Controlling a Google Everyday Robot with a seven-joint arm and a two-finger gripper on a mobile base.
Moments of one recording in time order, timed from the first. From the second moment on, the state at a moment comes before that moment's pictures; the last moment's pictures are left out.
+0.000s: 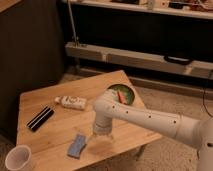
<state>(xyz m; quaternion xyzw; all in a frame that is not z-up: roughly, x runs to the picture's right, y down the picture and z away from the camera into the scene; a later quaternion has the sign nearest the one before) -0.029 0.263 0.744 -0.26 -0.38 -0.63 0.63</state>
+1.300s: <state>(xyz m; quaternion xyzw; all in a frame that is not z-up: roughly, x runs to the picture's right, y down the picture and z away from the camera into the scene) -0.155 0.088 0.731 -0.24 -0.31 -0.64 0.66</state>
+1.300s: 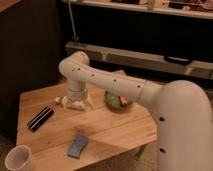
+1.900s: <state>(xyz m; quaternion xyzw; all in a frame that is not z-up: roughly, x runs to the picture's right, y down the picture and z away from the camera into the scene) -0.228 0.083 0.731 -0.16 -0.32 -0.58 0.73</state>
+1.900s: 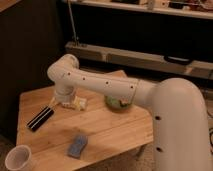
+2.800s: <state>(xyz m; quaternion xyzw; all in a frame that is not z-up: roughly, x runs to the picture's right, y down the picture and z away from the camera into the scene) -0.325 0.101 0.827 -0.19 -0.31 -0.56 0.74</state>
